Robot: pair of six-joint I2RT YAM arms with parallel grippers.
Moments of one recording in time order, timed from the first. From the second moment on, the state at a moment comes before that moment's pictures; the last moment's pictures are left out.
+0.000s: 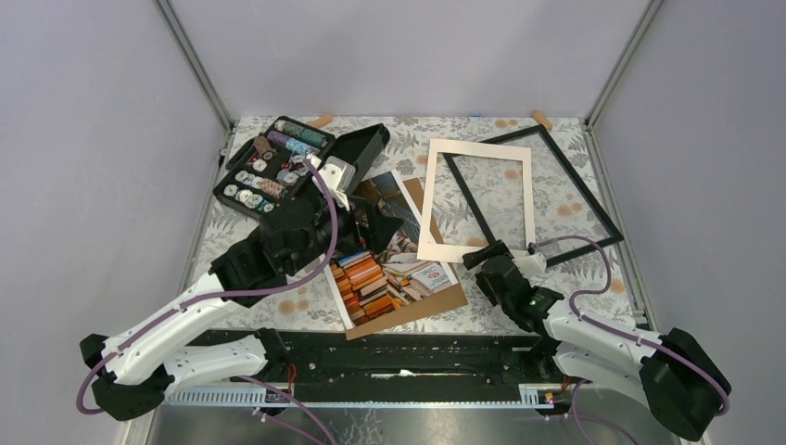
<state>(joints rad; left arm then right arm) -0.95 0.91 1.09 -0.35 -0.17 -0.34 0.74 0.92 0.24 -0.09 0.48 1.44</state>
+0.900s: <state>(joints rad) -0.87 0.89 1.00 -0.29 -0.14 -0.33 0.74 1.26 0.11 0.45 0.83 1.68</state>
